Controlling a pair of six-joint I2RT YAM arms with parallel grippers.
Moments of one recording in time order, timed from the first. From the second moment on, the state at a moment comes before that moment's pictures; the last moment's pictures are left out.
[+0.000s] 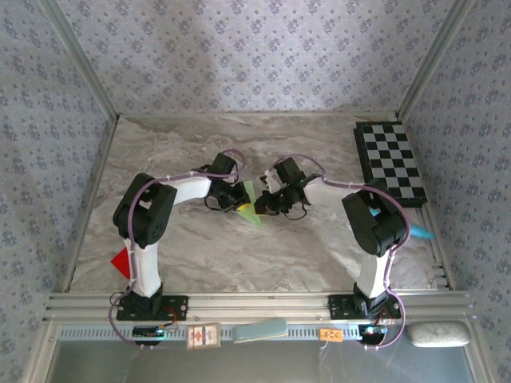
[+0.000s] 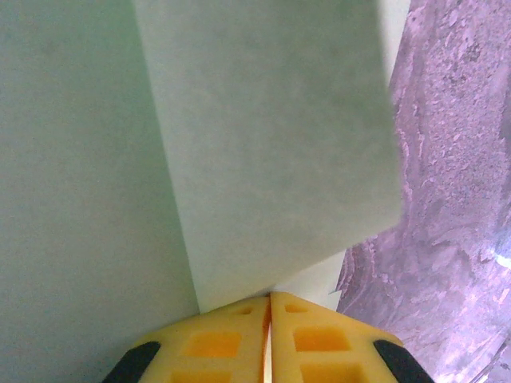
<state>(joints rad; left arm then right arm) -0.53 1.96 1.16 -0.34 0.44 -0.88 0.58 1.86 1.08 -0.26 -0.68 0.48</state>
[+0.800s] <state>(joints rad) -0.53 1.96 1.16 -0.34 0.44 -0.88 0.59 1.95 1.12 -0.30 -0.63 0.48</state>
